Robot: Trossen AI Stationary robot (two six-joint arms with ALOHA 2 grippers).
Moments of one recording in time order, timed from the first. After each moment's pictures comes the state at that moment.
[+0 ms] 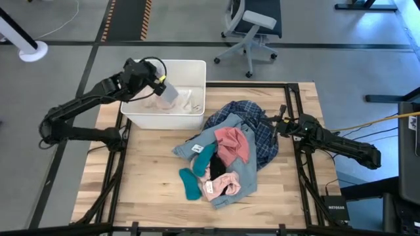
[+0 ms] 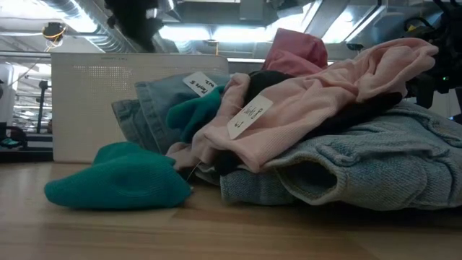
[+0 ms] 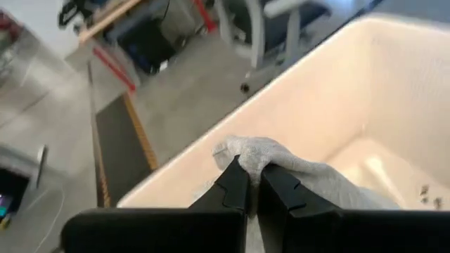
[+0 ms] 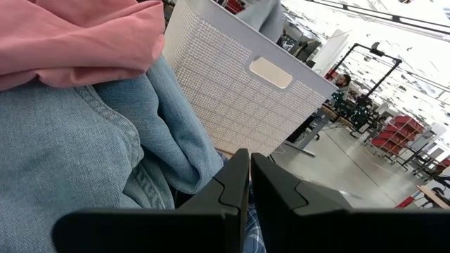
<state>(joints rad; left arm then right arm) 0.56 1.05 1.11 -0.63 -0.65 0.09 -0.35 0.10 0.01 0.02 -0.05 -0.57</state>
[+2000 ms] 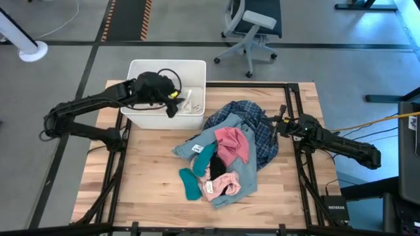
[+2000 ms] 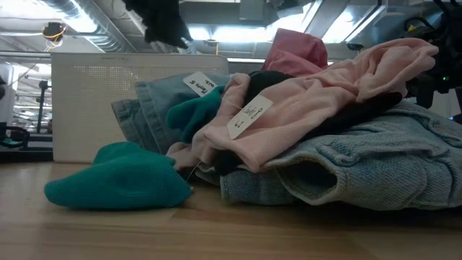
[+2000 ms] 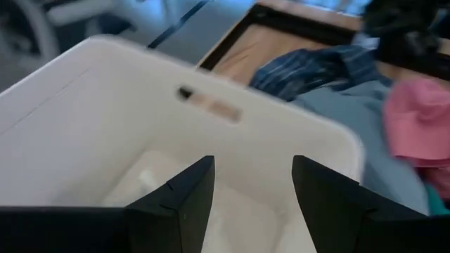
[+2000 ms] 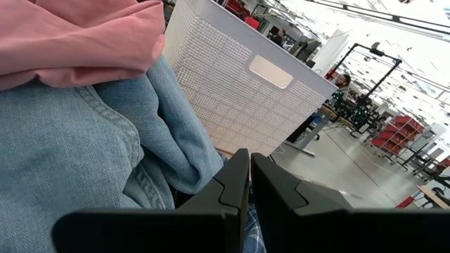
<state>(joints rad) 0.38 1.14 1.11 -0.53 -0.09 -0.06 -0.35 0.10 0.01 0.02 -0.05 -0.57</state>
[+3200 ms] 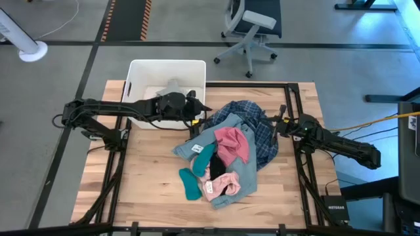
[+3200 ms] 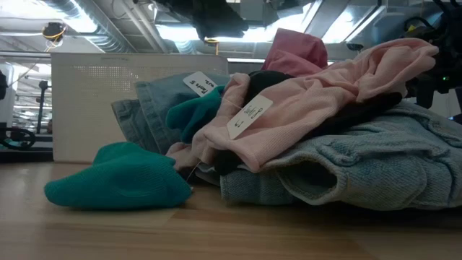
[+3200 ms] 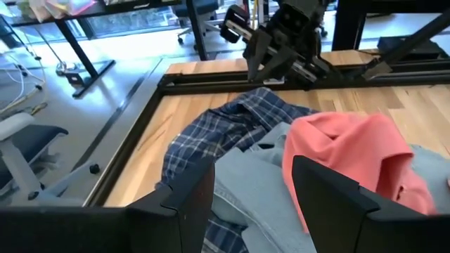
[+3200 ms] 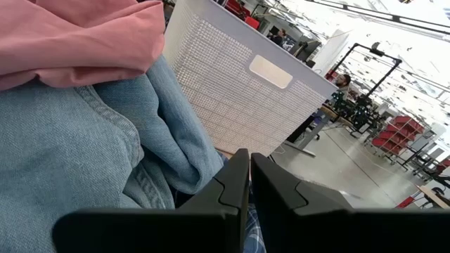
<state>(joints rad) 0.13 1.41 1.10 -0.05 -0.09 0.14 -0.35 0.10 0.01 0.02 -0.05 -0.57</state>
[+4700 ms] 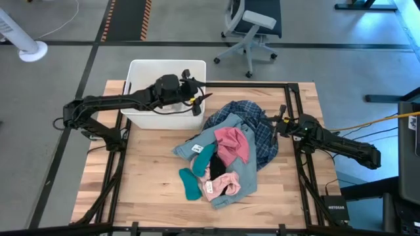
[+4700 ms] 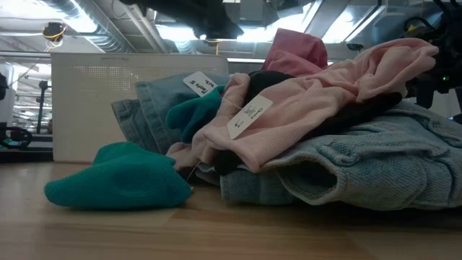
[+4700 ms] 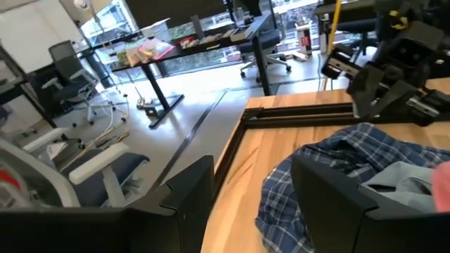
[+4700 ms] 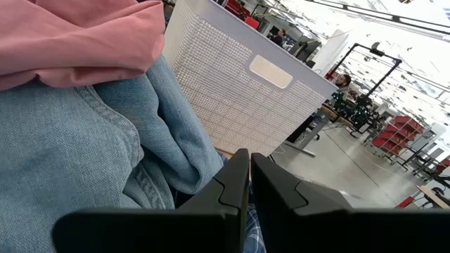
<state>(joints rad) 0.33 1.41 1.10 0.12 -0.11 0.28 -0.35 0.10 0.01 0.02 -0.05 -0.57</state>
